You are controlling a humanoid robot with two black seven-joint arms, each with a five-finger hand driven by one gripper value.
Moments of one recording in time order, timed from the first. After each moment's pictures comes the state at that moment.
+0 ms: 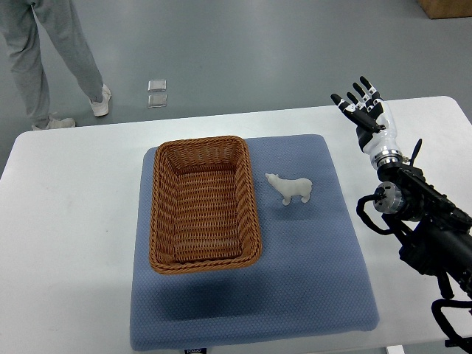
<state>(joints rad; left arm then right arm) 0.00 0.00 -0.02 -0.14 0.01 -0.07 -0.04 0.63 -0.07 1.04 0.64 -0.44 -0.04 0.46</state>
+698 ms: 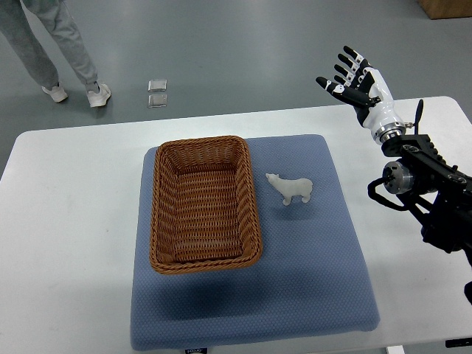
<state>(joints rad) 0.00 0.00 -0.02 -0.14 0.01 -0.07 -0.04 0.75 -0.24 0.75 0.77 -0.47 -0.07 0.45</state>
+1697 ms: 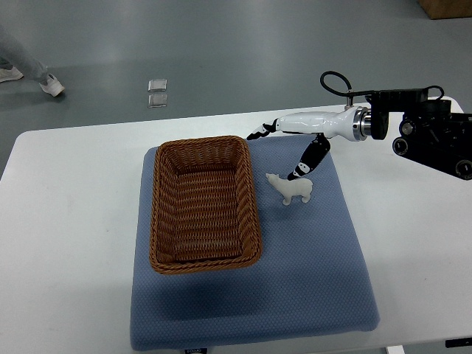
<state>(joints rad) 0.00 0.00 -0.02 -0.14 0.01 -0.07 -0.04 1.19 -0.48 0.00 1.01 -1.25 0.21 0.42</state>
